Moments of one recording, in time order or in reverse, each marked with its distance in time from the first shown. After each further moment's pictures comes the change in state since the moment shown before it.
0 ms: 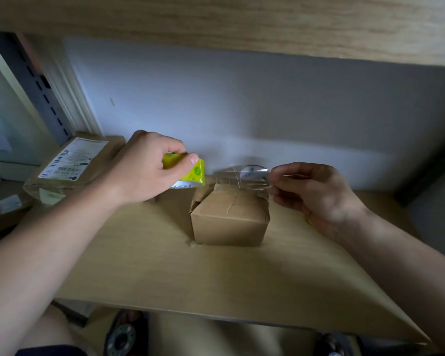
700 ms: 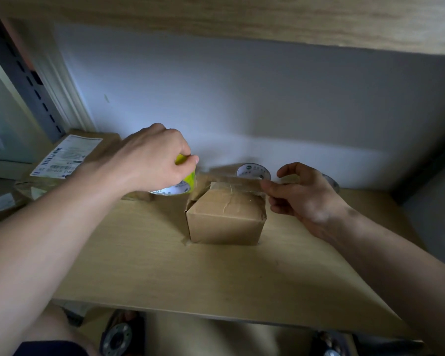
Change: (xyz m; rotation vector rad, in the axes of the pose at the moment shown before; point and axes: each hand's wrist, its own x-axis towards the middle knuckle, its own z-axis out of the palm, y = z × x) left_hand 0.022 0.012 -0.001 0.366 -0.248 -0.024; right_hand 0.011 0.010 0.002 -0.112 0.018 0.088
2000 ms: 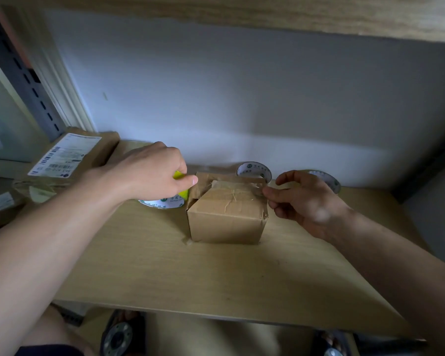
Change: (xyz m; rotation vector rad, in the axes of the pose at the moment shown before) left_hand -0.004 -0.012 0.022 -0.022 -0.216 -0.052; right_hand 0.014 0.016 -0.006 0.058 -0.061 0.085
